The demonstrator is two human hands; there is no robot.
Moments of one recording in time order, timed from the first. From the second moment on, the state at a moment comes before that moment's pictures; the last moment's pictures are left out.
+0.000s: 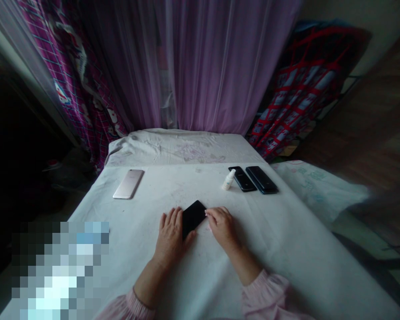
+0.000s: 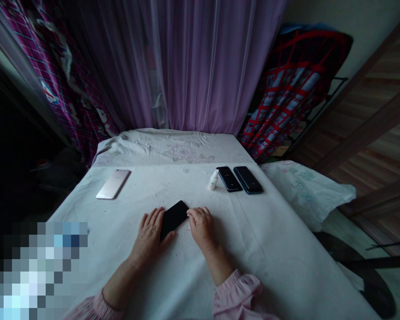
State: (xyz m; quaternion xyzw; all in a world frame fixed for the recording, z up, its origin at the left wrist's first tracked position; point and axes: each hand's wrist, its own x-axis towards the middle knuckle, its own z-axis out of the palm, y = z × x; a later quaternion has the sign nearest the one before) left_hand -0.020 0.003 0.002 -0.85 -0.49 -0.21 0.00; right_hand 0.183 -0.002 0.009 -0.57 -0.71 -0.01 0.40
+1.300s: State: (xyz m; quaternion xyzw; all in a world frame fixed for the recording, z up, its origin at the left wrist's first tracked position) left_hand -0.020 0.003 0.002 -0.85 -0.49 -0.20 0.00; right_hand 0.183 0.001 0.009 -0.58 -0.71 0.01 0.40
